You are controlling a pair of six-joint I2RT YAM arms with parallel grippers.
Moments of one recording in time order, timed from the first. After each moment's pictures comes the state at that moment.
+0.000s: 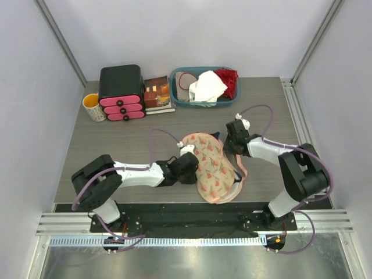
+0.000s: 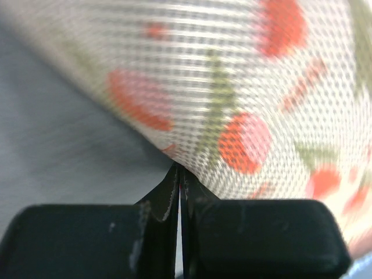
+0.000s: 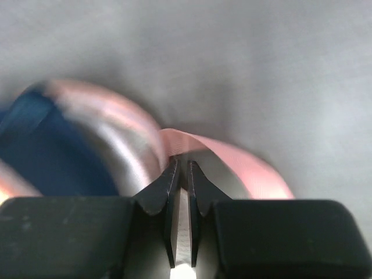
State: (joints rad) left arm -1.03 1.61 0.77 -0.04 -0.17 -0.85; right arm 0.42 1.57 0.77 -0.16 0.15 0.68
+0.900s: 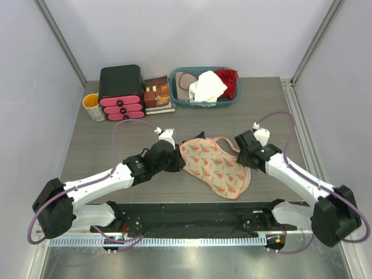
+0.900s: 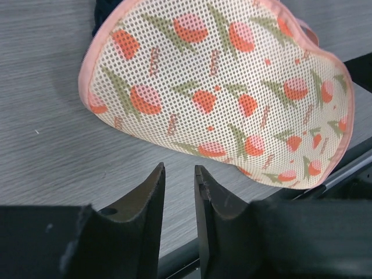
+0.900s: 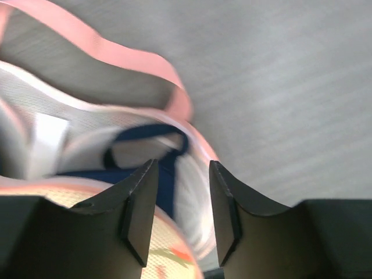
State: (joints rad) left arm -0.89 1.19 0.72 -0.20 -0.17 -0.73; right arm 0.49 1.18 0.75 -0.67 0.44 0.77
